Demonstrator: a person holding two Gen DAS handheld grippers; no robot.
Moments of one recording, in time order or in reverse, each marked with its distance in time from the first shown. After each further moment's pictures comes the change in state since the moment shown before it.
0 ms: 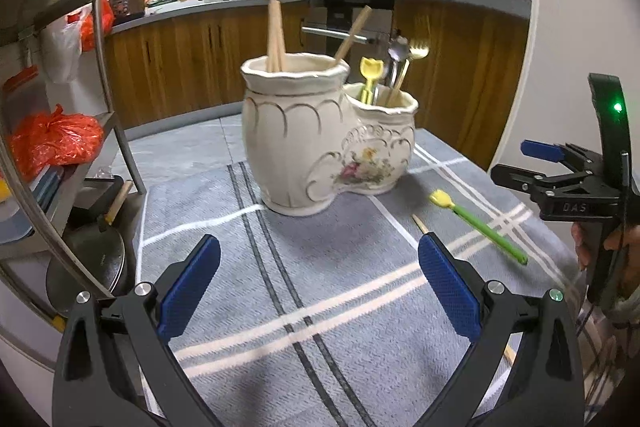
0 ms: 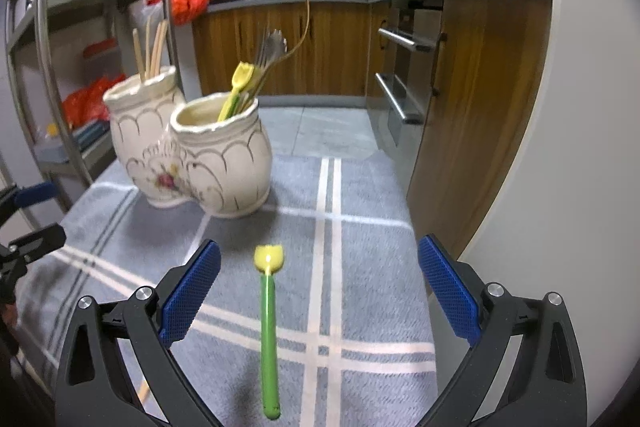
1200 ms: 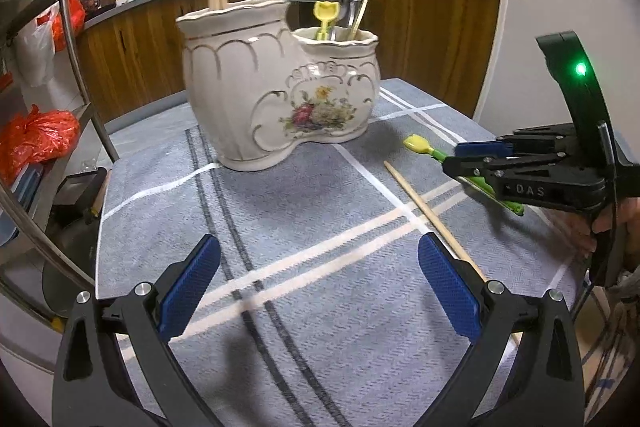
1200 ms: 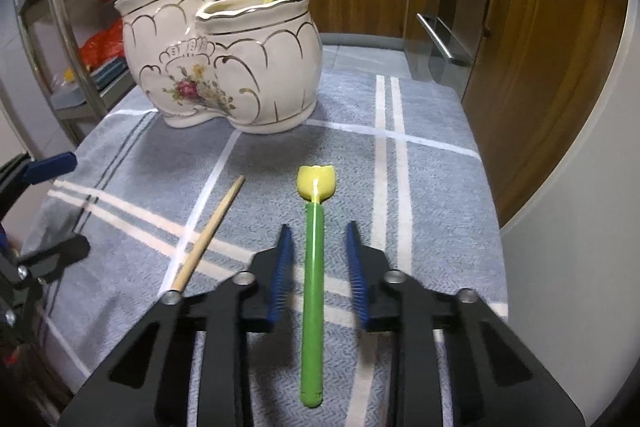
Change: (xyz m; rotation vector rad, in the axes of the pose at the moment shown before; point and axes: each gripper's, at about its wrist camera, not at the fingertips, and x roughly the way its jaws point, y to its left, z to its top) left arm 0.022 -0.033 -0.022 0.081 0.105 -0.037; right arm 0.038 0.024 -0.020 -0.036 0.216 0.121
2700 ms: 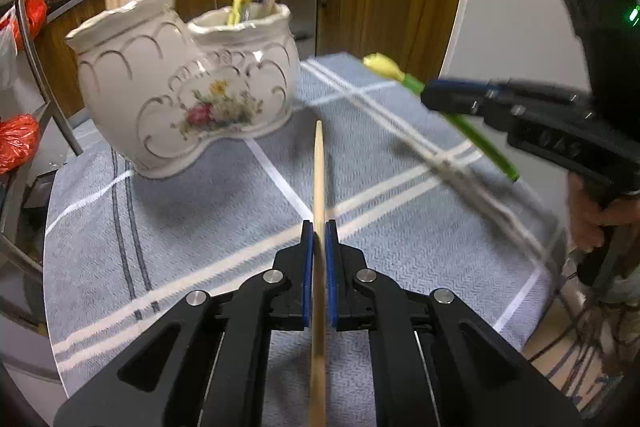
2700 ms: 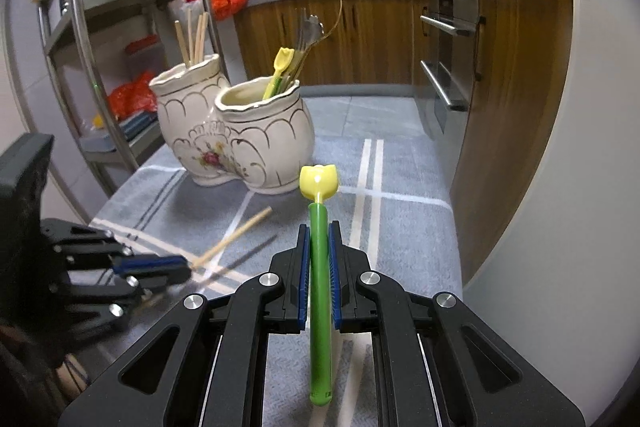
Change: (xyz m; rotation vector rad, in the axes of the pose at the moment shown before) left arm 0.014 -0.041 0.021 0.020 0.090 -0.119; right arm -0.047 -0.022 0.002 0.015 -0.188 0.066
